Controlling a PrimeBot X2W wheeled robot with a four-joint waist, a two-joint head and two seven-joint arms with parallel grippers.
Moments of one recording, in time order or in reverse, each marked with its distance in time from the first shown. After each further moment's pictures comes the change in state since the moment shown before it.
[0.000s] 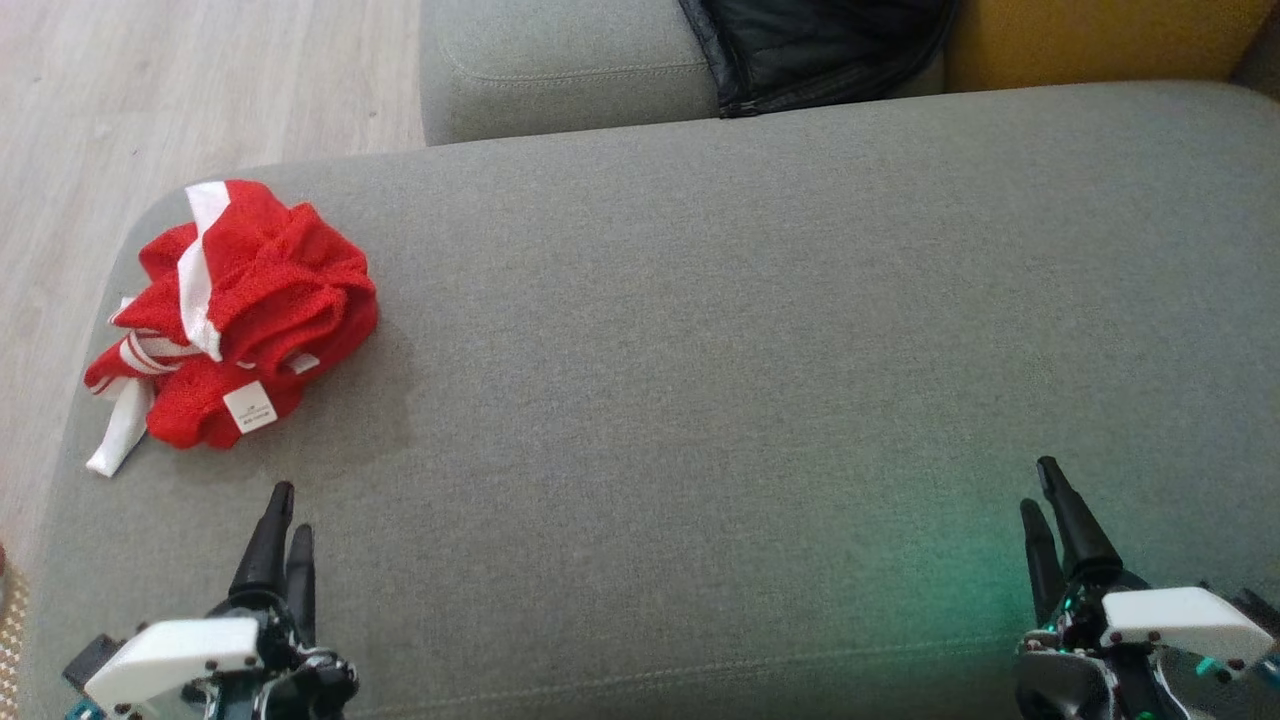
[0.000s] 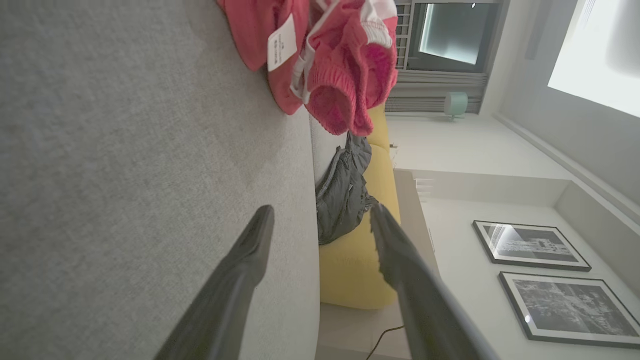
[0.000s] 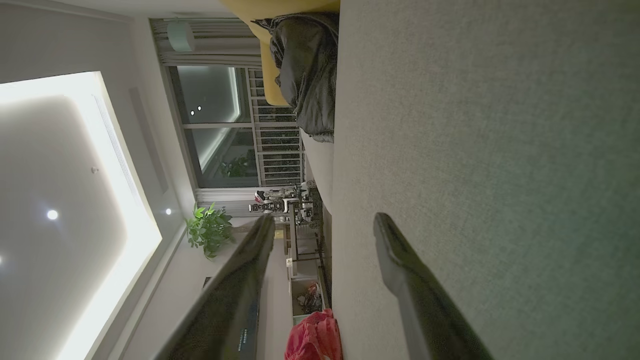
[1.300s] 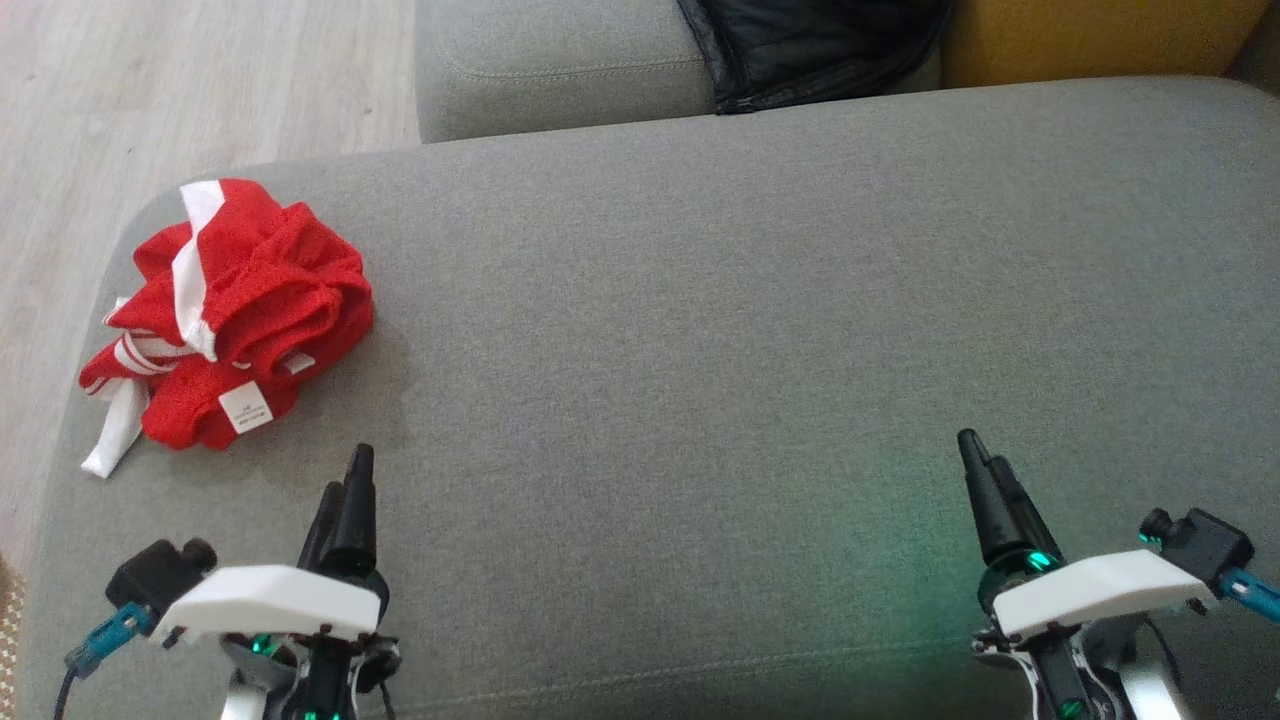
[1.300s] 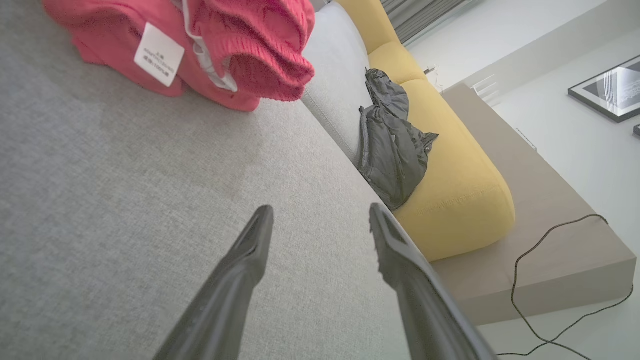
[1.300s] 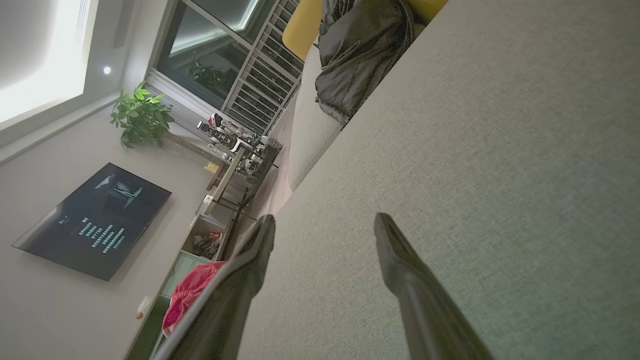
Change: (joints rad) left arm -0.009 0.002 -0.132 -0.116 0.586 0.097 -0.108; right arm -0.002 0.000 0.105 -0.100 -0.620 0.000 -0.109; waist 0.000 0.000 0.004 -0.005
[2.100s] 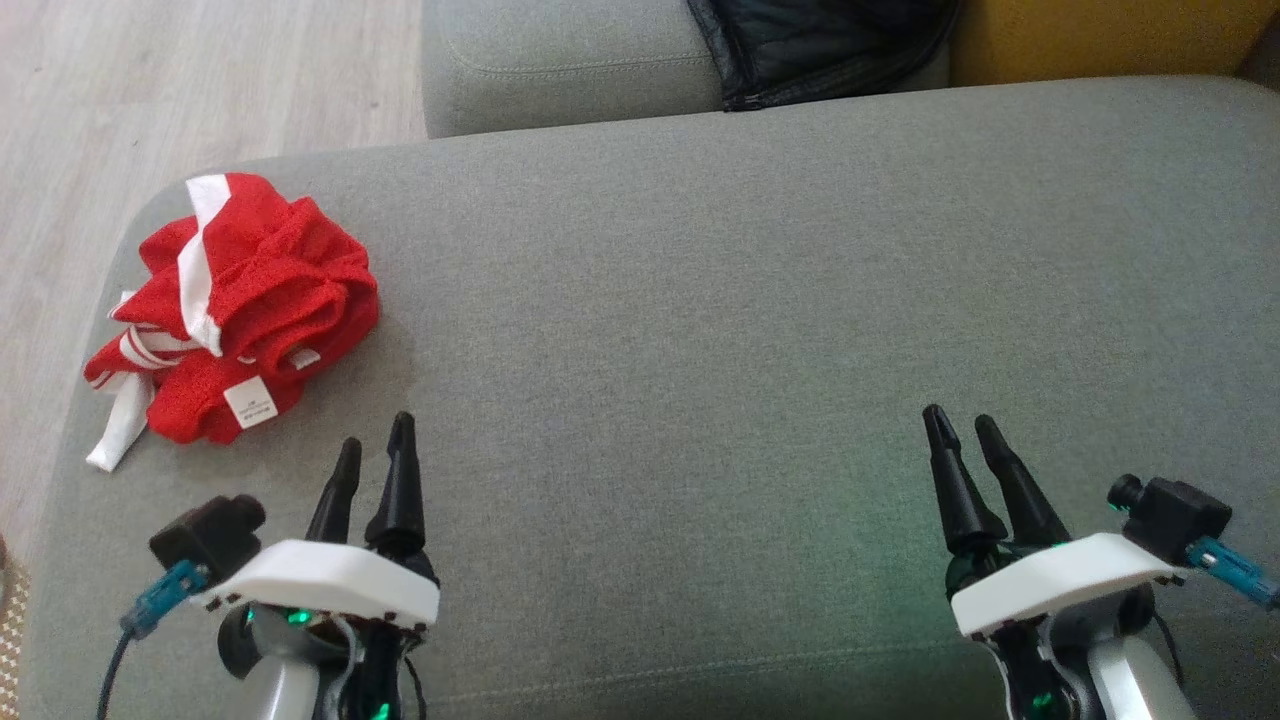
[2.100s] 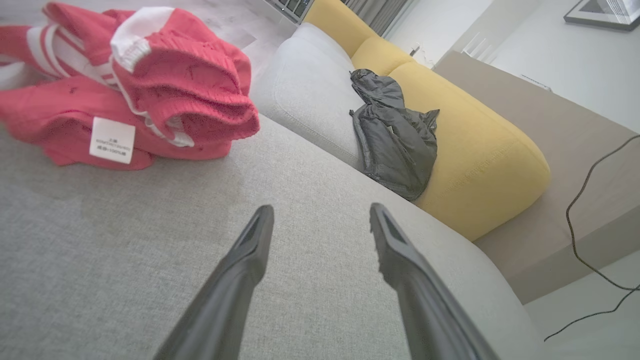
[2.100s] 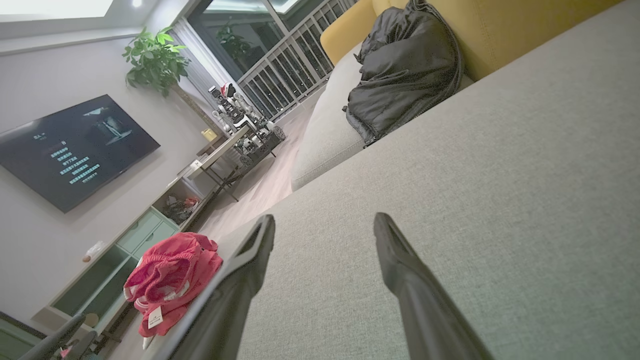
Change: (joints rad) left arm -0.018 0.003 -0.082 -0.065 0.308 0.058 -0.070; right arm -0.013 0.000 0.049 -0.067 -0.309 0.000 -0.070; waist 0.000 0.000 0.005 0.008
